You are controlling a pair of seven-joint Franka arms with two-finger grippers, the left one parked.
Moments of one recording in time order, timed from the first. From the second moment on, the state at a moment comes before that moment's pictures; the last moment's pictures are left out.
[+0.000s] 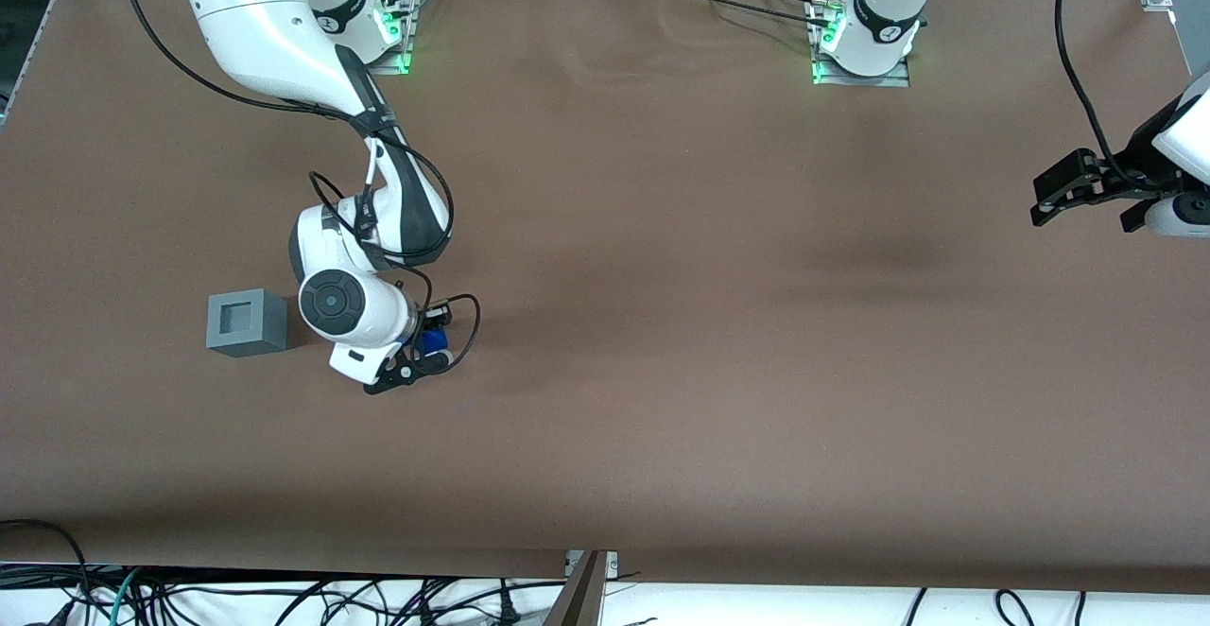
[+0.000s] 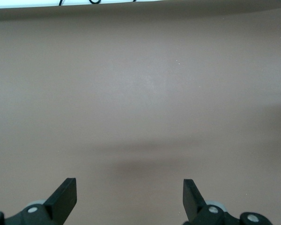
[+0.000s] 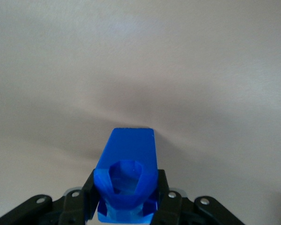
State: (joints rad) arm 0.43 0.72 -0.13 -1.48 0.09 2.06 -0.08
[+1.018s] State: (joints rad) arm 0.18 0.55 -0.30 -1.48 0.09 1.84 -0.12
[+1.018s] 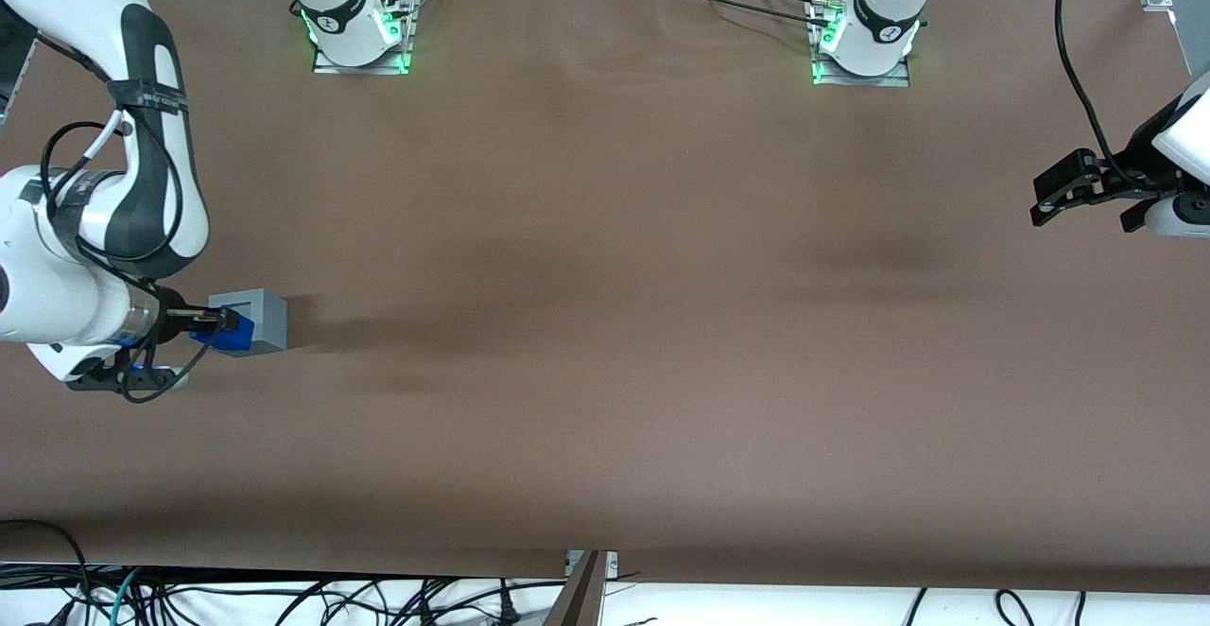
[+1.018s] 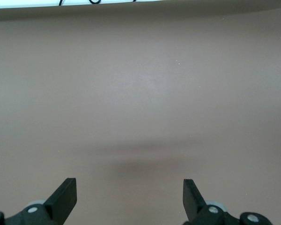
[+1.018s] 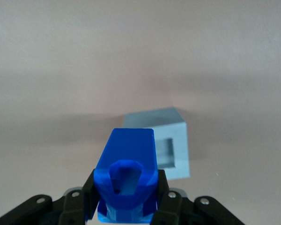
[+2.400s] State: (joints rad) arm 0.14 0.59 -0.31 -1.50 0.09 1.82 -0.28
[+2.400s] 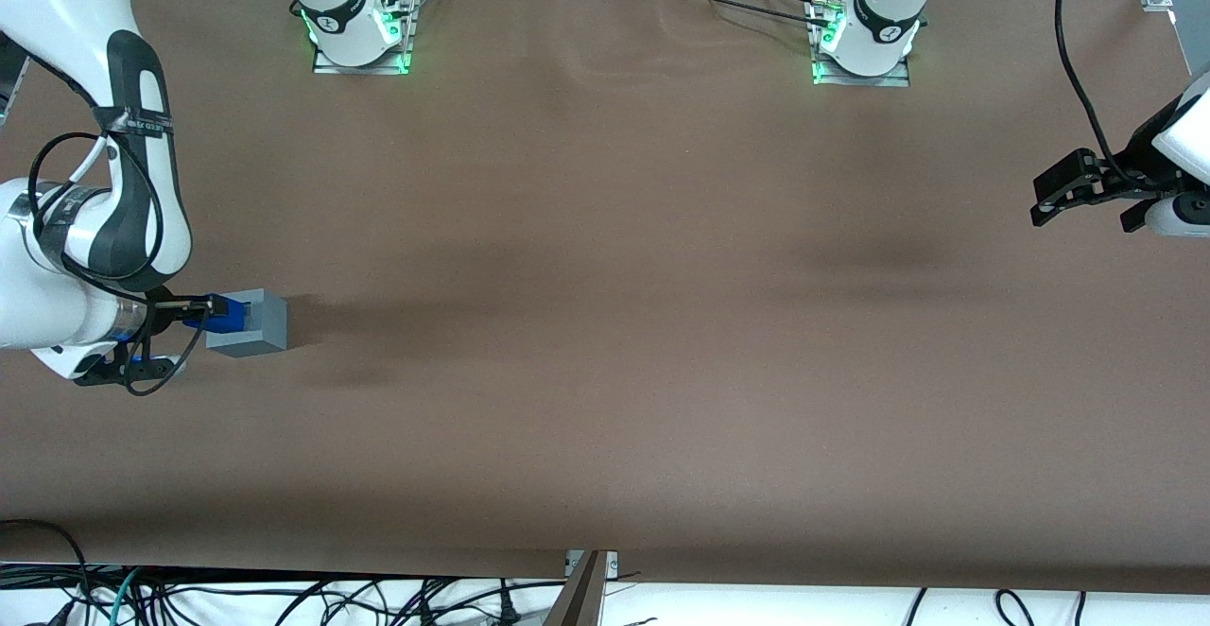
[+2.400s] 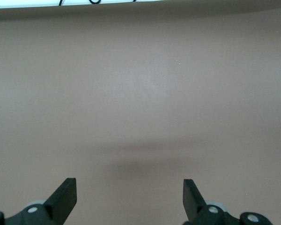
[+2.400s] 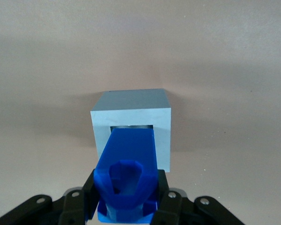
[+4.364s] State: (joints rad) arm 0.14 0.62 -0.30 -1.51 0.09 1.85 -0.32
